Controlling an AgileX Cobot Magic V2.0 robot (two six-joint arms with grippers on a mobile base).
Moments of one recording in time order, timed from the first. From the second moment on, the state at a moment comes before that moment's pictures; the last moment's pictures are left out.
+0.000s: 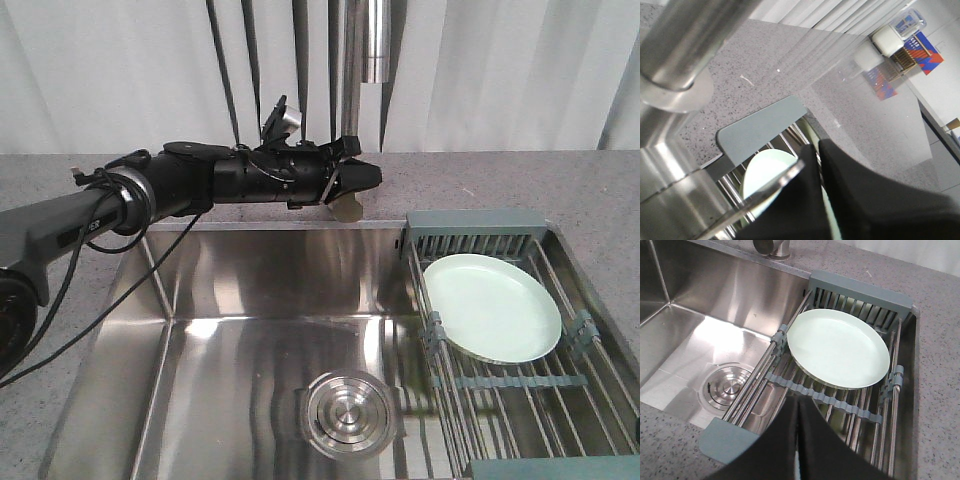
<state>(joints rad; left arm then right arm) -0.38 2.28 -1.85 -1.62 0.79 0.84 0.10 0.25 -0.39 0.26 0.71 -0.41</state>
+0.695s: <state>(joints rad) -0.26 2.03 -1.85 -0.99 1.19 0.53 0.10 0.25 -0.39 0.26 0.71 -0.41</state>
